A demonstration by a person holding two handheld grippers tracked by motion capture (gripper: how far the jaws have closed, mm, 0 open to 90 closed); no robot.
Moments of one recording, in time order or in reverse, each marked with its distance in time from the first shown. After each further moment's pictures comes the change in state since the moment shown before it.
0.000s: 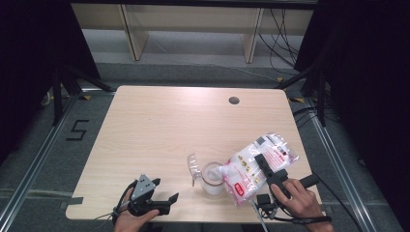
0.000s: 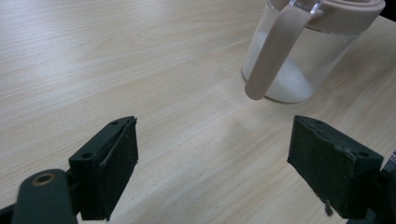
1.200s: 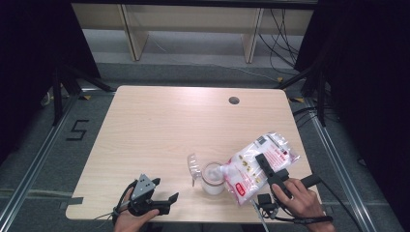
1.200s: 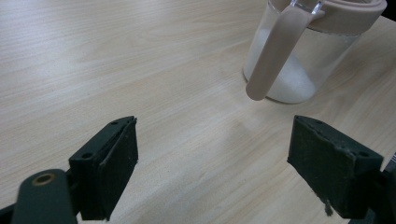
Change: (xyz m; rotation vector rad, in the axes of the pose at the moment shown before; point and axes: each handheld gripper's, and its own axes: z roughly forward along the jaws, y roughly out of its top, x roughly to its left) left arm 0.000 0.000 0.000 -0.001 0.002 0.001; right arm -0.002 -0.002 -0.001 -0.004 -0.006 -0.007
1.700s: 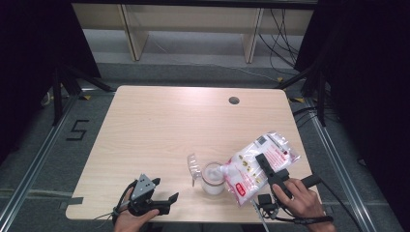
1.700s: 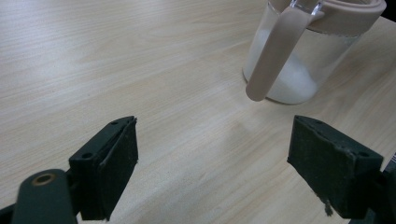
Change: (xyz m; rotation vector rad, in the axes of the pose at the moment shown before) left arm 0.000 0.000 0.001 0.002 0.000 -0.005; right arm -0.002 -0.001 -0.001 0.004 -0.007 -0.002
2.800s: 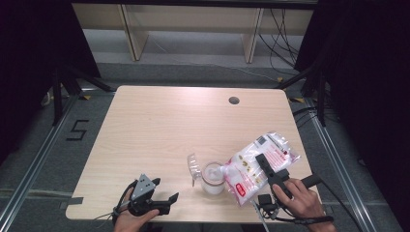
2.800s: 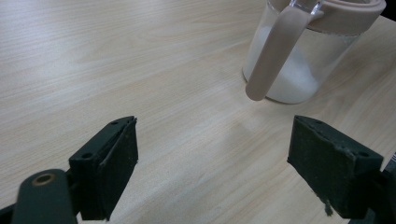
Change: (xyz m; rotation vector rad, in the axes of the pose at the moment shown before) left arm 0.000 0.000 0.000 0.001 0.001 0.002; right arm 0.000 0.000 0.000 -0.003 0.000 0.004
